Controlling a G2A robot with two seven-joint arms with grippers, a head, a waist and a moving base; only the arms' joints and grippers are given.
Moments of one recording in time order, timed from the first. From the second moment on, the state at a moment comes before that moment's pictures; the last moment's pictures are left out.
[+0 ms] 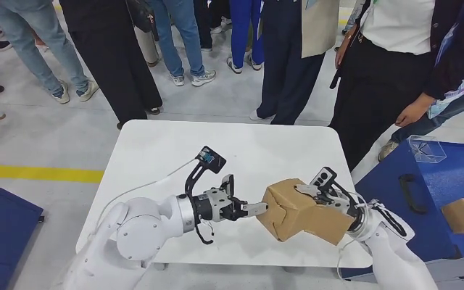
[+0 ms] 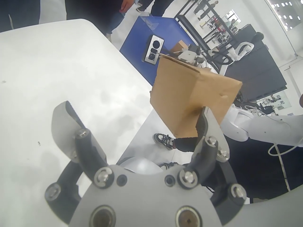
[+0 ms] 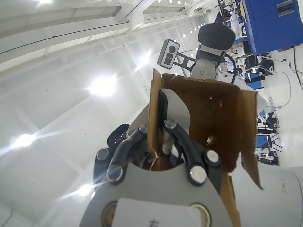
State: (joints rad) left arm 1.03 -1.16 -1.03 -2.01 0.32 -0.02 -0.84; right arm -1.45 -1.04 1.56 -1.79 1.12 0.42 1.03
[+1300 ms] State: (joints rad) left arm 1.20 -1.12 -1.32 -2.11 0.29 -0.20 -0.78; right arm -1.42 -1.03 1.54 -1.78 1.13 0.44 1.00
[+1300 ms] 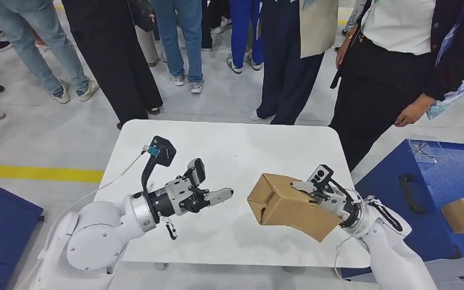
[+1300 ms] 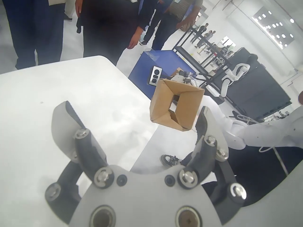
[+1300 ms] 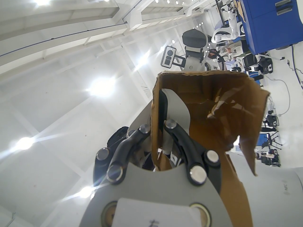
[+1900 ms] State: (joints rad) left arm 1.20 -1.12 -1.32 -2.11 0.29 -0.19 -0.78; right arm -1.19 -1.07 1.49 -1.89 1.71 0.69 -0.39
